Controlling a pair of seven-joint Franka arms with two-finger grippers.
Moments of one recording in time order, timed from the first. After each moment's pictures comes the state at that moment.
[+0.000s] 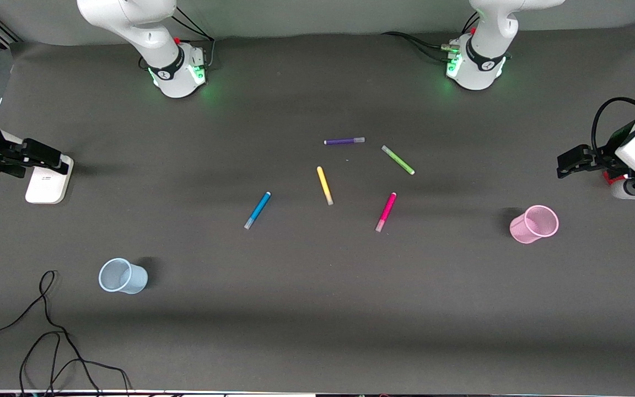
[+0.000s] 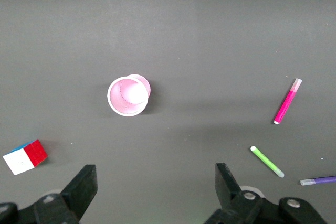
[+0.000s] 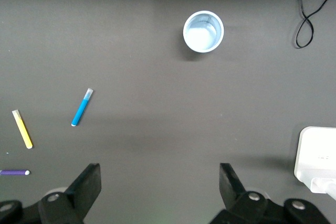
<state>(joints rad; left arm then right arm) 0.01 0.06 -0.04 -1.62 0.01 1.63 0.02 0.11 0.05 -0.16 -1.54 0.08 1.55 -0.04</state>
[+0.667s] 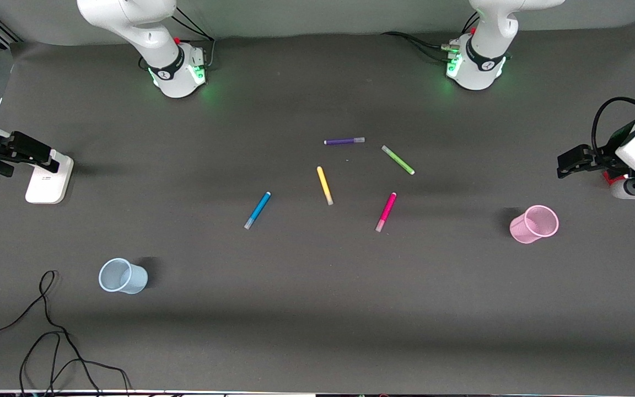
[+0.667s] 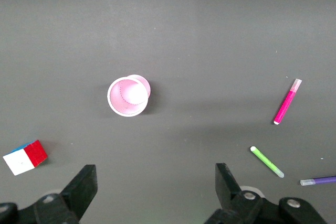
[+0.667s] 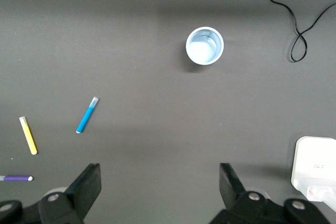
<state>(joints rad) 0.01 0.06 -0.04 -1.62 0.00 1.63 0.02 0.12 0.05 -0.15 -1.49 0.08 1.54 -0.04</state>
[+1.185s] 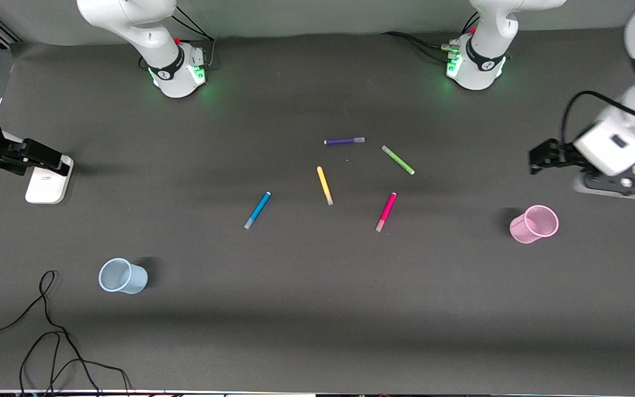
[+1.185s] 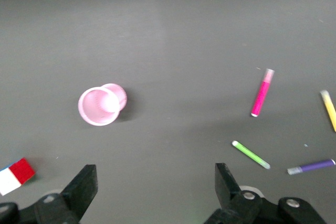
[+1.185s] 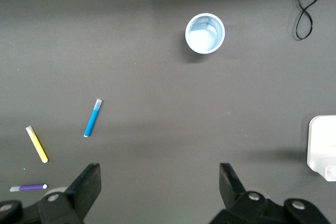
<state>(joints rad) -0.08 0.06 -0.10 -1.61 0.00 1.63 0.02 0.14 0.08 -0.15 -1.49 0.09 1.53 0.10</state>
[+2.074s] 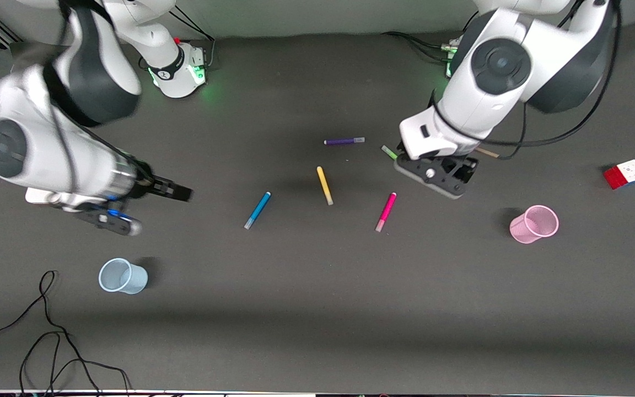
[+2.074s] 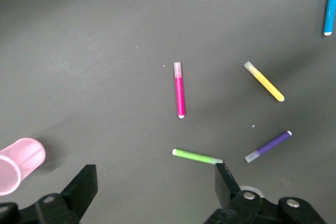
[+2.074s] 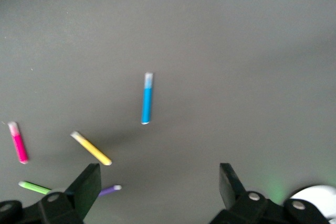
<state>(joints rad) -0.29 0.20 -0.24 -1.62 0.00 1.76 0.01 0.41 0.32 -0.14 -1.48 0.25 1.59 0.70</state>
